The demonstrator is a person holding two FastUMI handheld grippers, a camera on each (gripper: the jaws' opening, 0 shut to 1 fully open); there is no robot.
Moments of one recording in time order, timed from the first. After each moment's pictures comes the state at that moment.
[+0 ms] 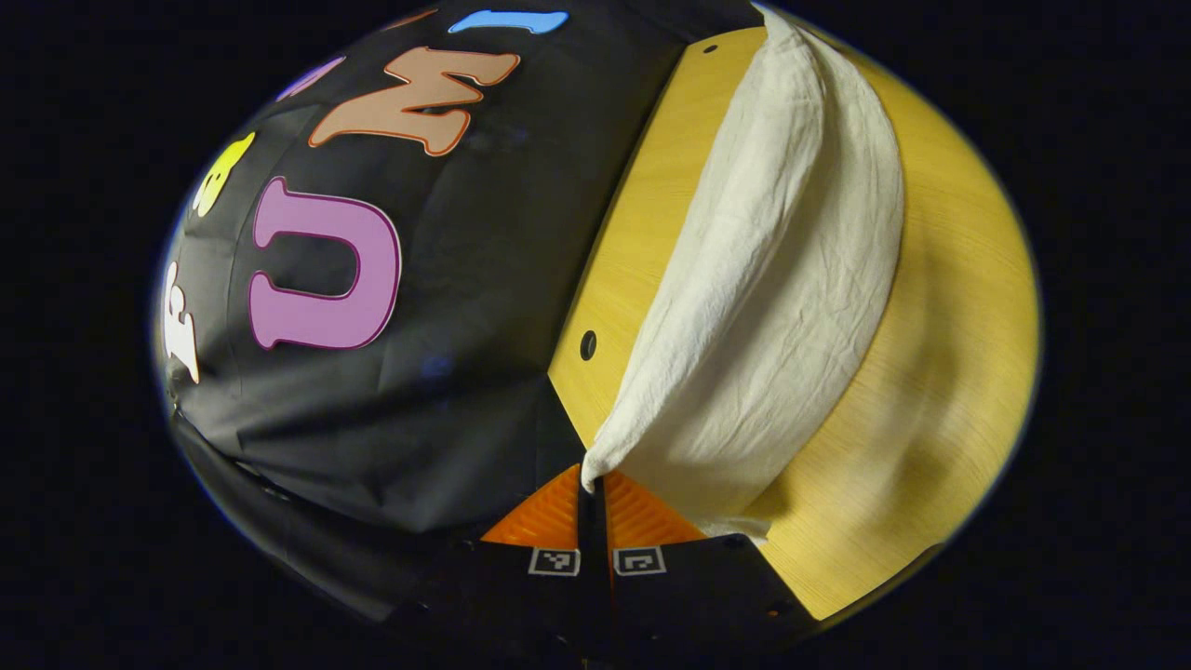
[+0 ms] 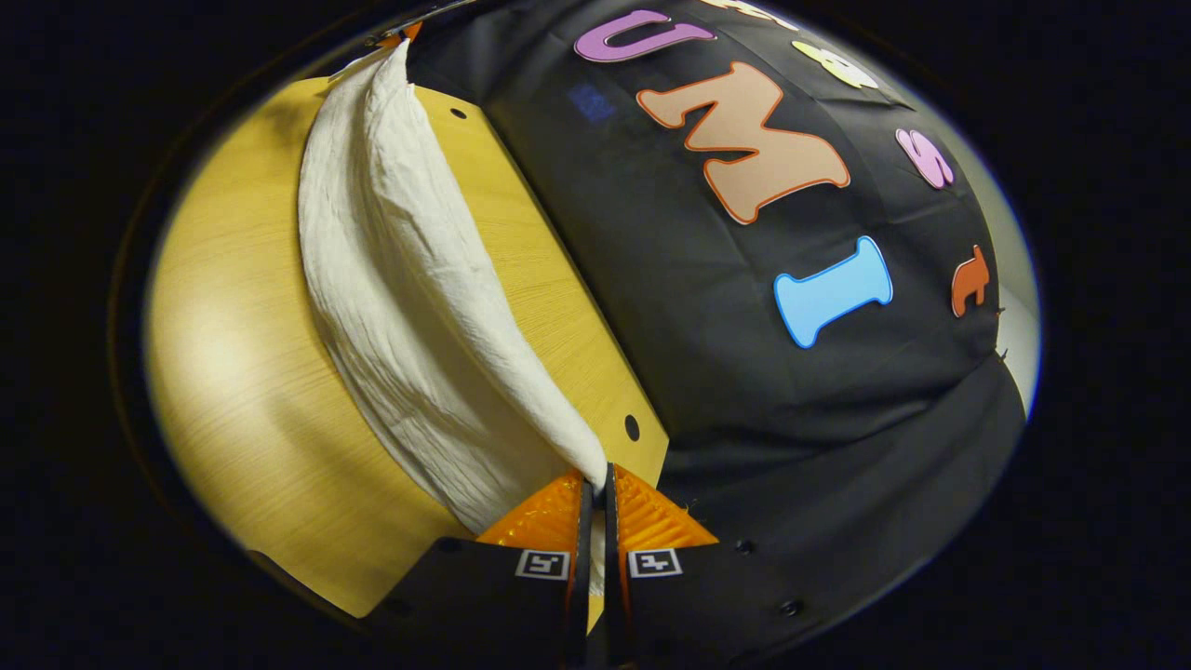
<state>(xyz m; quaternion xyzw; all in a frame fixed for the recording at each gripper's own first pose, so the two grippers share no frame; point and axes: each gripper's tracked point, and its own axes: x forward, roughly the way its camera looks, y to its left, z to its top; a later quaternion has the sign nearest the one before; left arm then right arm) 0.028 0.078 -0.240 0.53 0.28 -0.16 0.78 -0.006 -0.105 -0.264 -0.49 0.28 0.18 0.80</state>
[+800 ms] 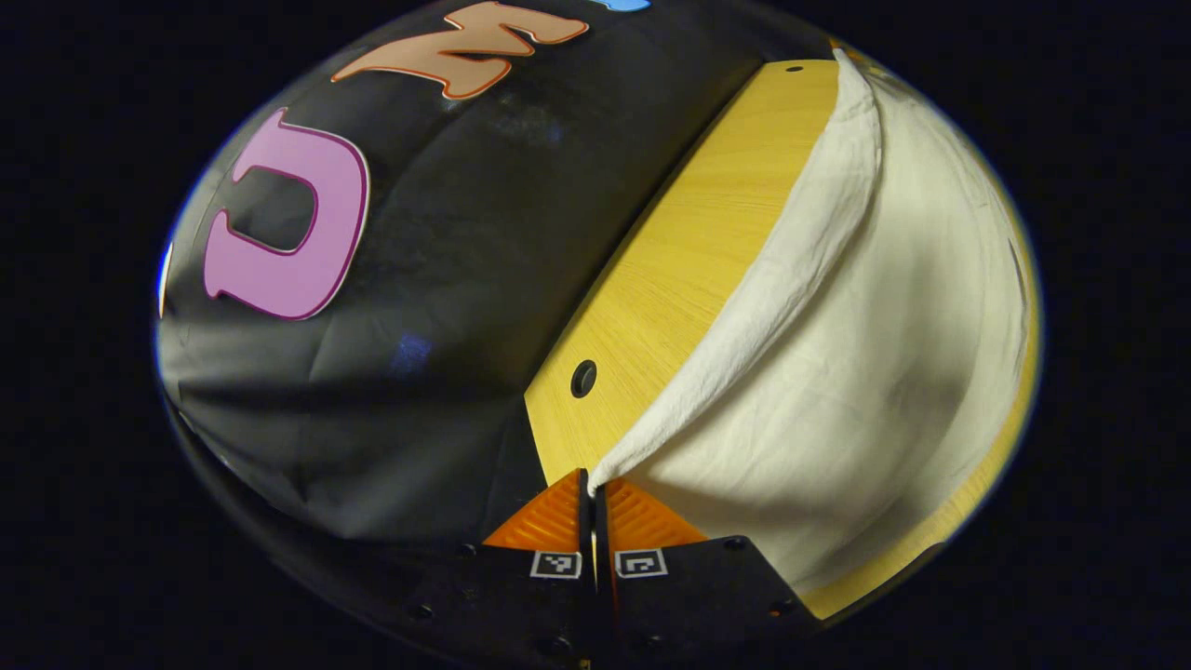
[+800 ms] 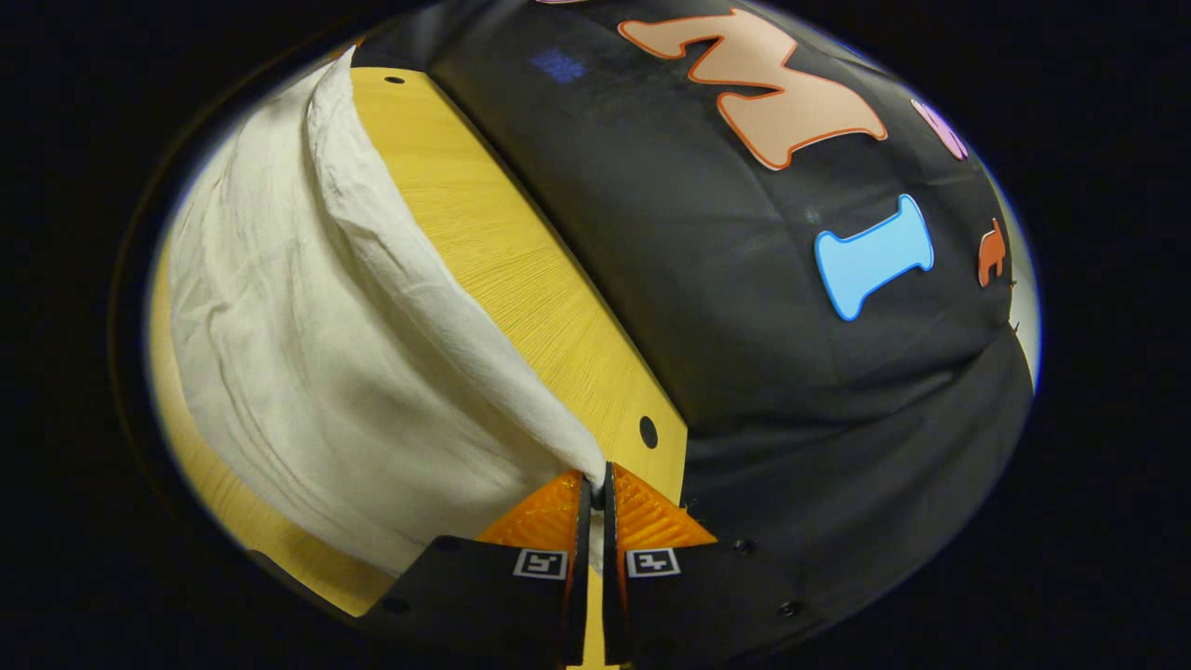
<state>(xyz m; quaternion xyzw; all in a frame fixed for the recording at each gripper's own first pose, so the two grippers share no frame) 0.138 0.060 -0.314 0.43 0.29 -0.15 0.84 0.086 -0.079 -0.367 -0.47 0.35 0.12 0.80</state>
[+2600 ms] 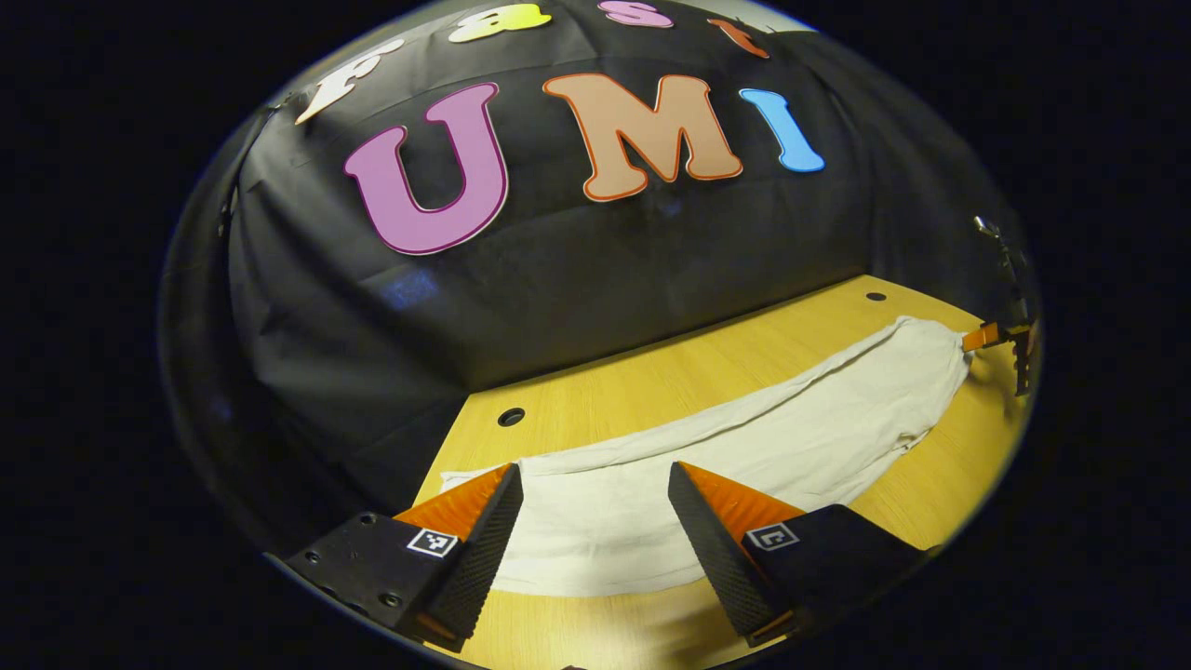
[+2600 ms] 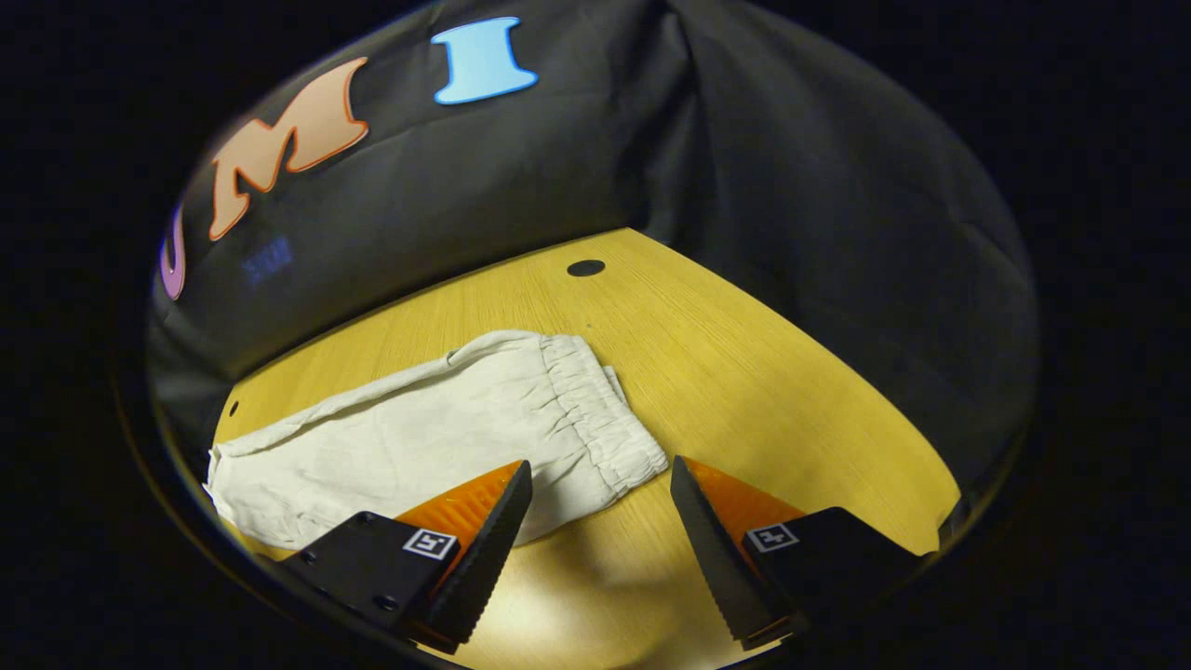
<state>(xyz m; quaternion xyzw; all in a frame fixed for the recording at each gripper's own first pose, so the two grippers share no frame) 0.018 -0.067 -0.205 0.10 0.23 -0.11 0.96 -0.021 -0.177 -0.401 0.11 0.47 -0.14 0.87</state>
